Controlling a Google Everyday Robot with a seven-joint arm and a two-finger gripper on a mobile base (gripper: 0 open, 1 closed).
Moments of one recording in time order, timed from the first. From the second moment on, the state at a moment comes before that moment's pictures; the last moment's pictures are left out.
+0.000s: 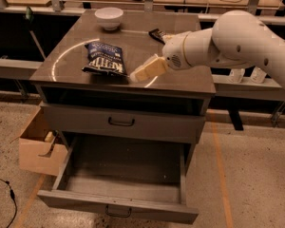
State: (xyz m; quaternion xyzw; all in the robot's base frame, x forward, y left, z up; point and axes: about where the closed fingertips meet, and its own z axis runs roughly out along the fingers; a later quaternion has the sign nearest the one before) arm 0.668 -0.024 0.908 -0.44 0.73 0.18 0.49
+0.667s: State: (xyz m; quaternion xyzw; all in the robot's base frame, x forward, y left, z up) arm 0.677 0.009 0.885 -0.46 0.72 0.20 0.48
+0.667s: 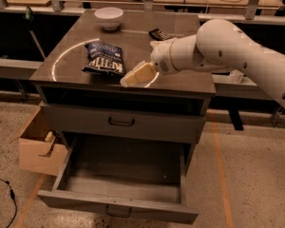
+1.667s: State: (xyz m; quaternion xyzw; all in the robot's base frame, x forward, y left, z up) arm 0.700 0.055 0.854 -0.48 0.70 0.22 0.48
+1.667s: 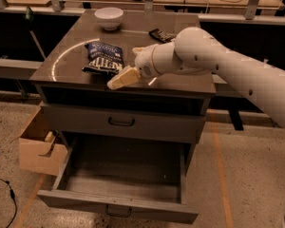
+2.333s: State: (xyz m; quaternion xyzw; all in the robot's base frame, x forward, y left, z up) arm 0.704 0.063 0.852 -0.49 0.70 0.22 0.46
